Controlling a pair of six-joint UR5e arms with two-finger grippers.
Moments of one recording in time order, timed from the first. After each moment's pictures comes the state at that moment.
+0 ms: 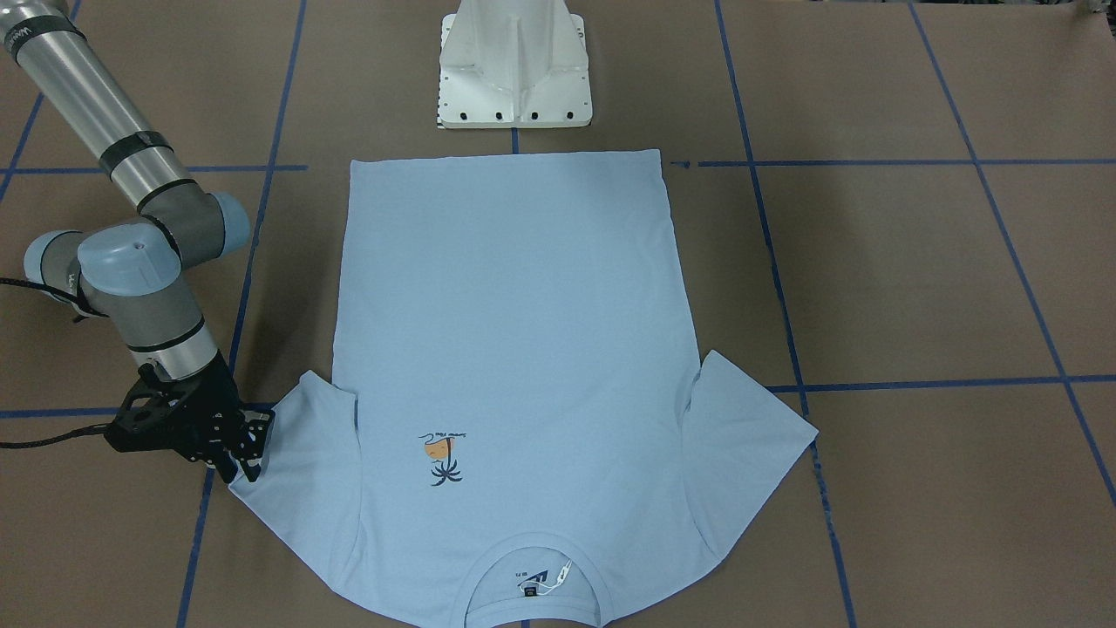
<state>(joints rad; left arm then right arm) -1.51 -1.61 -1.79 -2.14 -2.37 -0.03 0.82 -1.12 1.23 -0.70 1.68 1.08</state>
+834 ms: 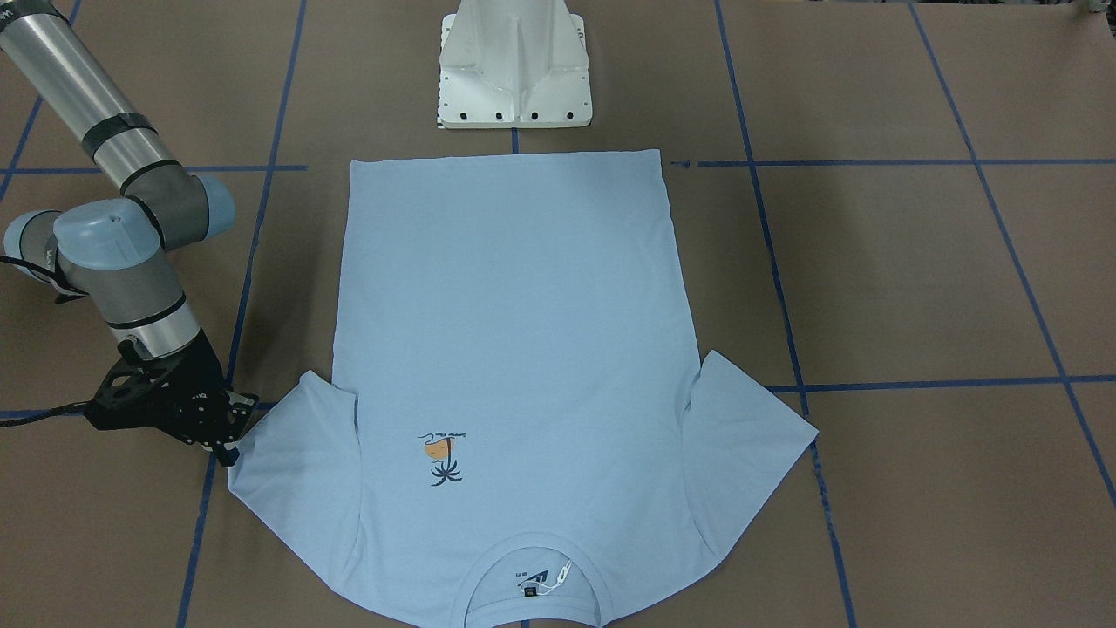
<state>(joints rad) -1.51 -1.61 -1.79 -2.14 -2.37 -0.03 0.82 -1.18 1.31 -0.71 1.68 1.08</state>
